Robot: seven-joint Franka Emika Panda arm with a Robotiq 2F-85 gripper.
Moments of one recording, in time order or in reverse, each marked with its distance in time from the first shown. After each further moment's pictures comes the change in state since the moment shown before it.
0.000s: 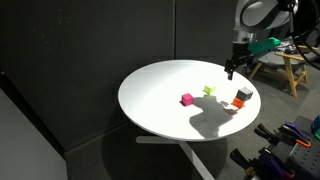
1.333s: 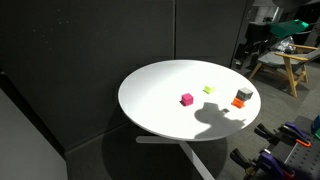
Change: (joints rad) arm 0.020 -0.338 0.051 -0.165 0.015 -0.036 -0.001
